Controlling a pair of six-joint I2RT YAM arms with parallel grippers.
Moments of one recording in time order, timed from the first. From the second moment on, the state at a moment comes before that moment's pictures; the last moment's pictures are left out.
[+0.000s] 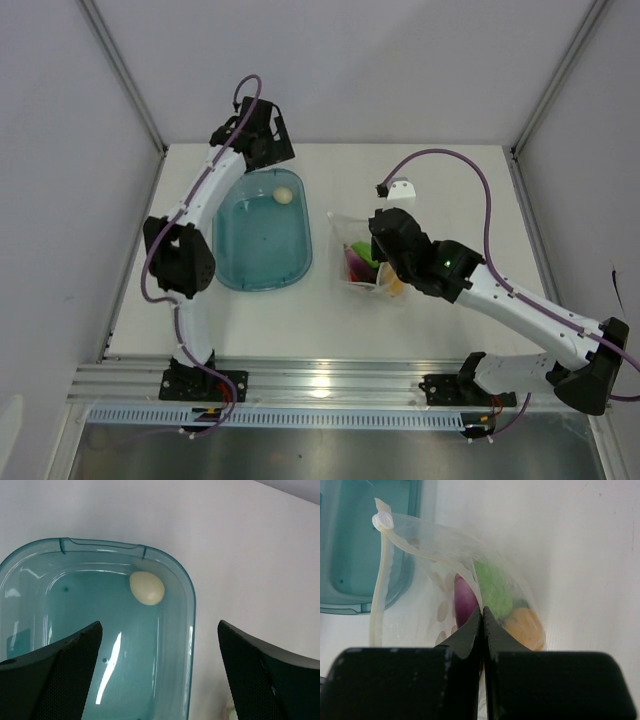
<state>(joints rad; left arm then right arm) -0.32 1.92 1.92 -0.74 -0.22 -0.49 0.95 1.21 1.21 -0.62 0.60 0.48</state>
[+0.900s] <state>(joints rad) -0.19 2.26 1.95 -0.79 0.25 -1.03 0.93 1.21 1.18 -0.60 0.58 0.47</state>
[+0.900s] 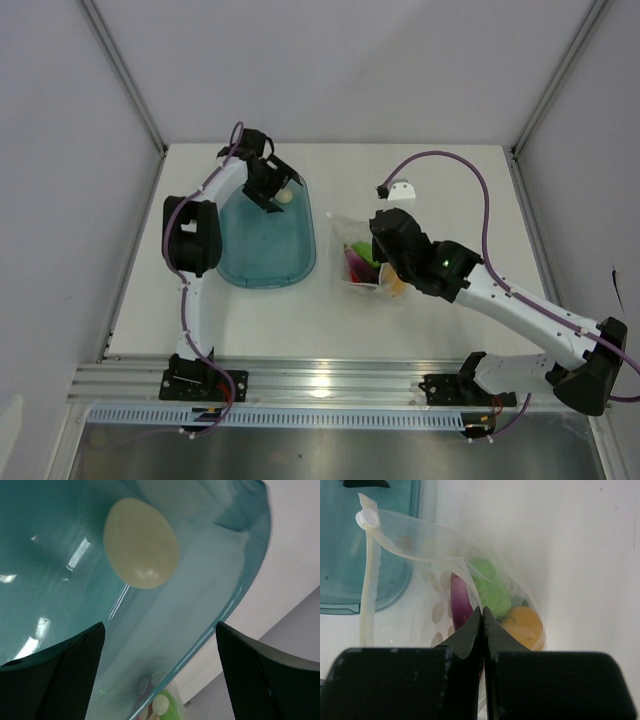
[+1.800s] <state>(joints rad) -0.18 2.22 1.80 -0.77 0.02 -1.28 0.92 1.19 1.15 -0.59 0.57 0.47</state>
